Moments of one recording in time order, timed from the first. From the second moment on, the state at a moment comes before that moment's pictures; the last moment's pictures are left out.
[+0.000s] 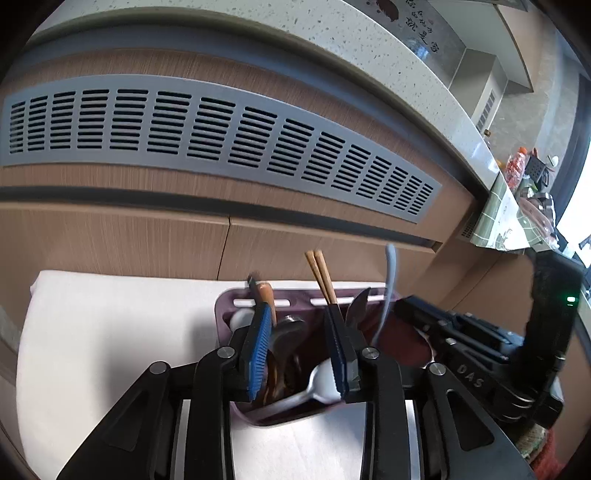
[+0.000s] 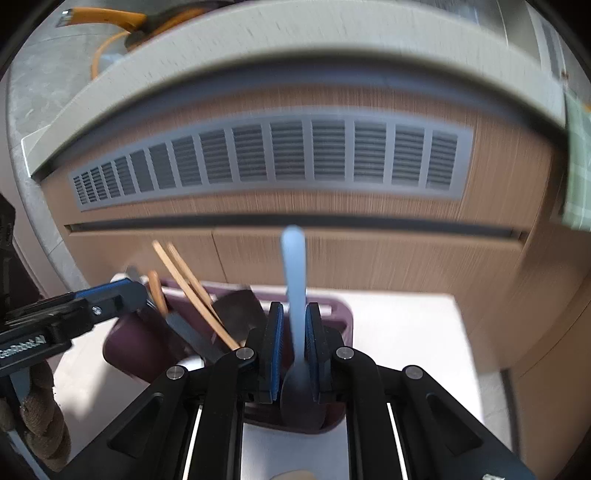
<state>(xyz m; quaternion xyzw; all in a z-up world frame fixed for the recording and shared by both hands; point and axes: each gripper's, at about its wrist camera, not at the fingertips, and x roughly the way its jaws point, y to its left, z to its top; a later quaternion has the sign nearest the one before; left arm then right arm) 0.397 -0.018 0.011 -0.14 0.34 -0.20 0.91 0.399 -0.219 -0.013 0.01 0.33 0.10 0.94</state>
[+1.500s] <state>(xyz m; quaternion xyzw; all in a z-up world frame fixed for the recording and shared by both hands) 0.103 -0.021 0.016 0.00 0.26 -0.03 0.97 0.102 -0.206 -0.022 -0.01 0.24 0.11 0.97</state>
